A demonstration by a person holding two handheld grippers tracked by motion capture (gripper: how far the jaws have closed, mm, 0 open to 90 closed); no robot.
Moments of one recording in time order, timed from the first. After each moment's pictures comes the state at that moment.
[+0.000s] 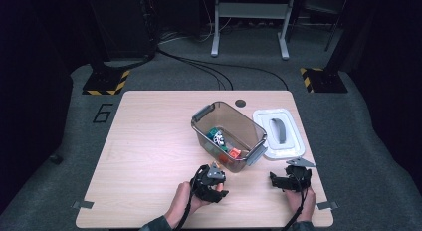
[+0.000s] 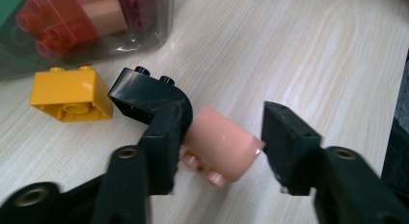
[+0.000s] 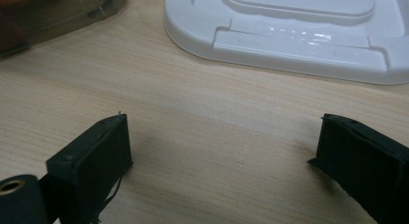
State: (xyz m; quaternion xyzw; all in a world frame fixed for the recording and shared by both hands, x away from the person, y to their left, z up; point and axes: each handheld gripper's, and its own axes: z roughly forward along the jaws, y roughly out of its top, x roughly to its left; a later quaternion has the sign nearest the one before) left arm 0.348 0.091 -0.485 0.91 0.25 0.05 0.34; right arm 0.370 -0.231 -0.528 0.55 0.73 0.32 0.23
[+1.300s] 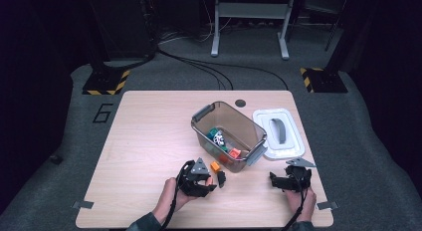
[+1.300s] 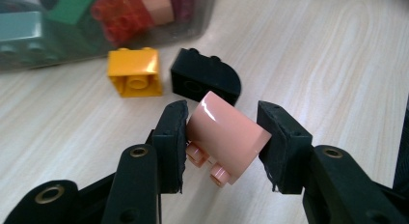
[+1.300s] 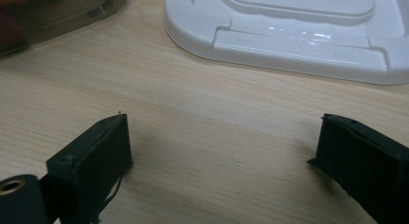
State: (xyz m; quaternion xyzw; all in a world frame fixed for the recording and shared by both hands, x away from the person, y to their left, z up) left arm 0.359 0.133 -0.474 0.89 0.26 0.07 0.36; right arm 0.370 -0.231 -0.528 0.55 0.73 0.32 0.23
